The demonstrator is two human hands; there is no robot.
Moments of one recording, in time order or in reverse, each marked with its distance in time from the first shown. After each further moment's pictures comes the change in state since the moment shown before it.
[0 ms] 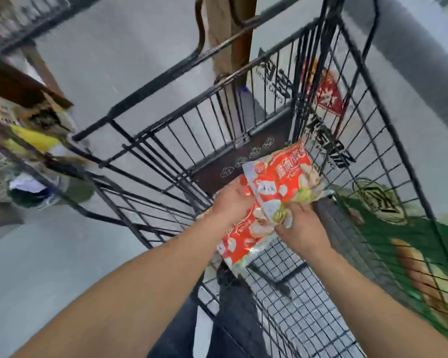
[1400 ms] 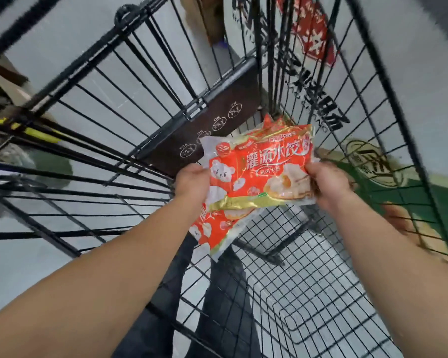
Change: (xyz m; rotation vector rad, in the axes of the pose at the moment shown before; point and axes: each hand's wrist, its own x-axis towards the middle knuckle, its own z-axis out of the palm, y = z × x) left_hand 0.062 -0.043 0.029 -0.458 0.261 -0.257; right_hand 0.075 0.086 -0.019 1.210 0.123 0.622
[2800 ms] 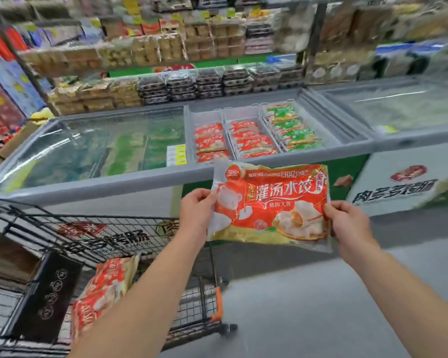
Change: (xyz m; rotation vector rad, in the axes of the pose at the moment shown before) left_hand -0.587 -0.148 0.061 0.333 -0.936 0.940; right_hand -0.521 0.371 -0.387 0.817 0.957 -0.458
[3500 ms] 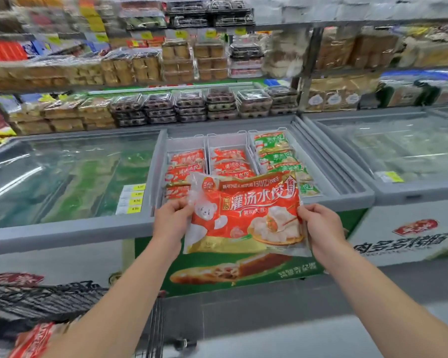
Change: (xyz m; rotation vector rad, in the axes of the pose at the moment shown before) left_hand 0.193 0.066 0.166 -0.048 0.102 -0.024; right_hand 0.281 -0.084 0.039 0.064 -0.159 0.024
